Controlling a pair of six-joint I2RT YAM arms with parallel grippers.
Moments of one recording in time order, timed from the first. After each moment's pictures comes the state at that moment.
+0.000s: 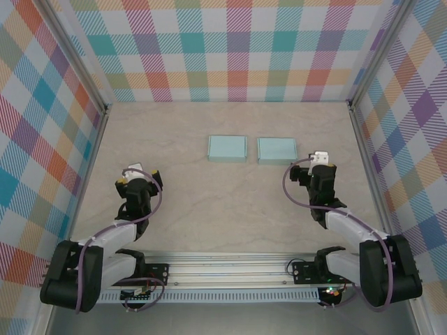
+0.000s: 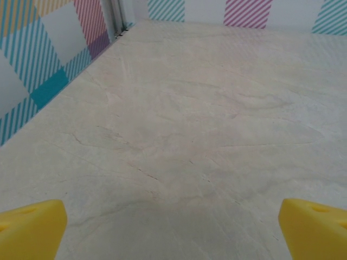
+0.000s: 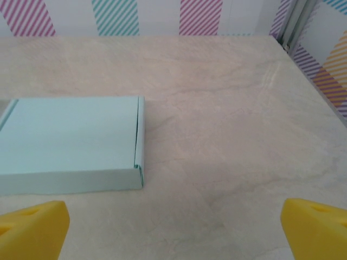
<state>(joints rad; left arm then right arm) -0.17 1.11 0.22 0.53 -0.47 -0.15 0.19 1.12 0.34 0.40 0.27 0.06</state>
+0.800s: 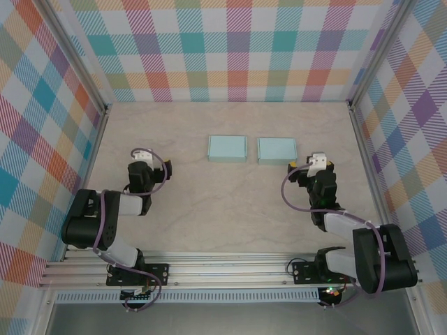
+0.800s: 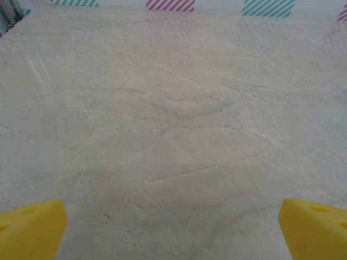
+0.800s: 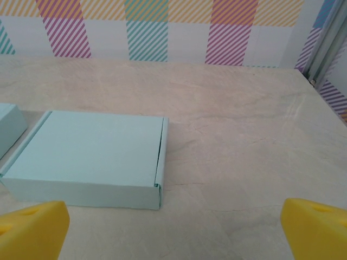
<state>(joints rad) -0.07 1.56 0.42 0.75 -0.11 -0.08 0.15 1.22 0.26 0.70 0.12 -0.02</state>
